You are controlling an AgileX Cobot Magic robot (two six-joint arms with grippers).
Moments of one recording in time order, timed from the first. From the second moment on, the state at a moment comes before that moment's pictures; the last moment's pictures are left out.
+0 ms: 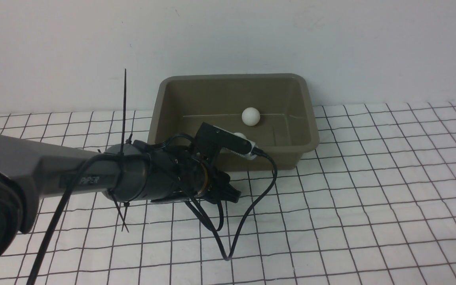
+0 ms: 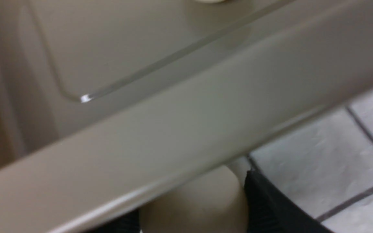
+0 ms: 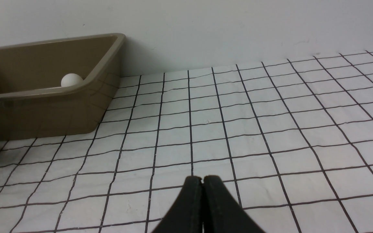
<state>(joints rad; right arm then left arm) 0.11 -0.01 0.03 -0.21 0.36 0.34 -0.56 2.03 -1.14 0.96 0.20 -1.03</state>
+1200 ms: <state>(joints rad) 0.11 -0.01 0.03 -0.21 0.36 0.34 -0.59 1.82 -1.35 1.02 0.39 -0.98</state>
